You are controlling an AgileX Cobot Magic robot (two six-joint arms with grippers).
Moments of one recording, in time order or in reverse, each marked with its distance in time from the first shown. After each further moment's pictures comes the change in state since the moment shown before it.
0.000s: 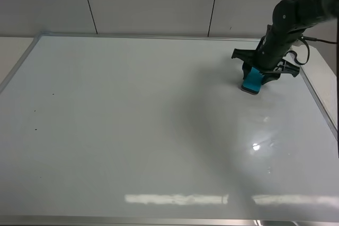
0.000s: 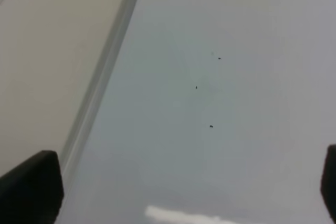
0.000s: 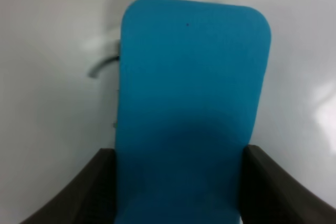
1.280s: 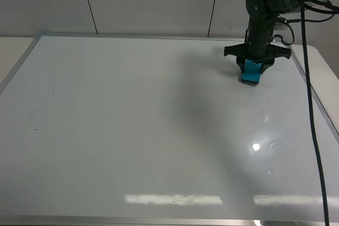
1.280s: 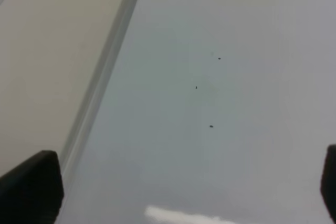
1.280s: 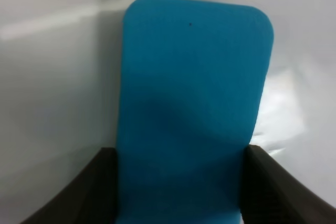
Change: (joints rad) left arm 0.000 0.000 0.000 0.000 0.000 0.000; right arm 0.049 0.170 -0.292 -0.209 0.295 0.027
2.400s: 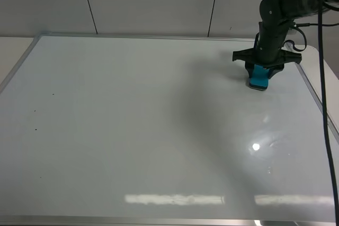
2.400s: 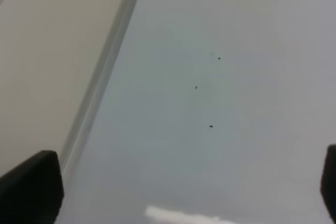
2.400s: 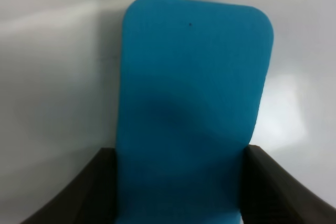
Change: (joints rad) left arm 0.000 0.000 0.000 0.000 0.000 0.000; right arm -0.033 -0.080 0.134 0.025 -0.094 -0.065
